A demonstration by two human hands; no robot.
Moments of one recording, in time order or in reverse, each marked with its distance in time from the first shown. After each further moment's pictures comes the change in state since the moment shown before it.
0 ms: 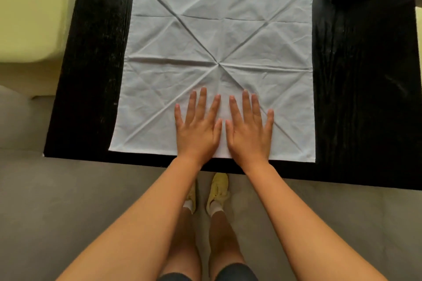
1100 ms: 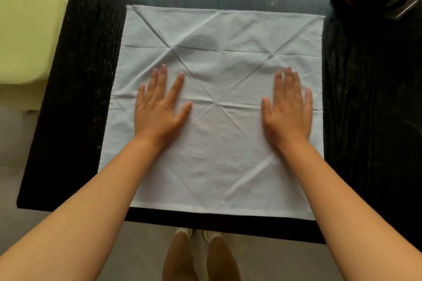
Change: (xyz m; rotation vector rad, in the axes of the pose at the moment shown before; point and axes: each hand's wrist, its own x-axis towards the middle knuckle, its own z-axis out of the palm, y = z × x) left_hand 0.120 -0.073 -0.035 -0.003 0.078 -0.025; right_hand 0.135 0.068 -0.035 -0.009 0.121 0.071
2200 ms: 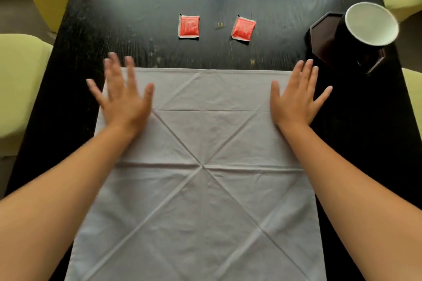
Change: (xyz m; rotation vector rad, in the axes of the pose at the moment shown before) left_hand 0.143 -0.023 -0.033 0.029 0.166 -0.166; right_hand 0.145 0.022 -0.025 0.027 0.198 0.281
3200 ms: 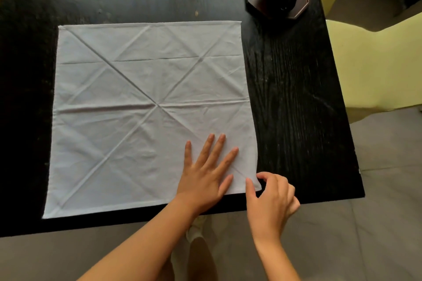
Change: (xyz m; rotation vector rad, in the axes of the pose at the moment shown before) left_hand -0.297 0.142 0.020 -0.008 -0.292 0.704; right_hand -0.321 0.105 -0.067 0.123 -0.044 0.361
